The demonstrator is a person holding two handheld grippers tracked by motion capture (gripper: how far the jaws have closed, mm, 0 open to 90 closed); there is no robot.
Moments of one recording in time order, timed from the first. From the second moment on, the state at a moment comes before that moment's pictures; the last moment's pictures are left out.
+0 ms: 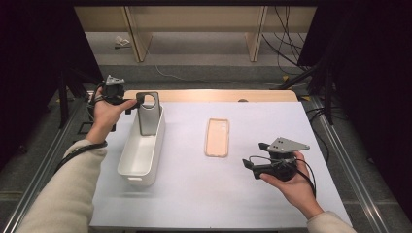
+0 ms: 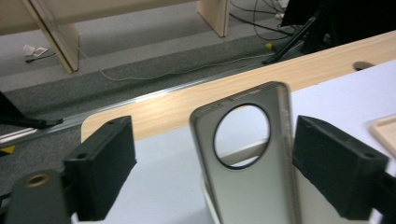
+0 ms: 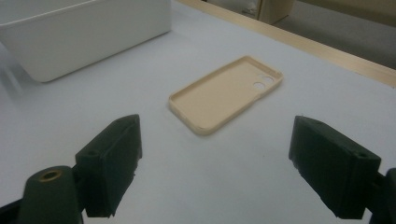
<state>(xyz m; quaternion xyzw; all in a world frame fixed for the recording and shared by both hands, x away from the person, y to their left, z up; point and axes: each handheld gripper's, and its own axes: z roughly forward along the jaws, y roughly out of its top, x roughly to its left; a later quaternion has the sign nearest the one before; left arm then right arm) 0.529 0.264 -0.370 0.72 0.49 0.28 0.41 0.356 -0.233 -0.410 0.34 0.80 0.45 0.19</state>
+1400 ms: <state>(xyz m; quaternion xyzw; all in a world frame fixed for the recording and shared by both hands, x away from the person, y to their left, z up) 0.319 0.192 -0.411 0.75 0.36 0.21 0.51 0.361 -0.239 -0.410 0.35 0.79 0.46 0.20</state>
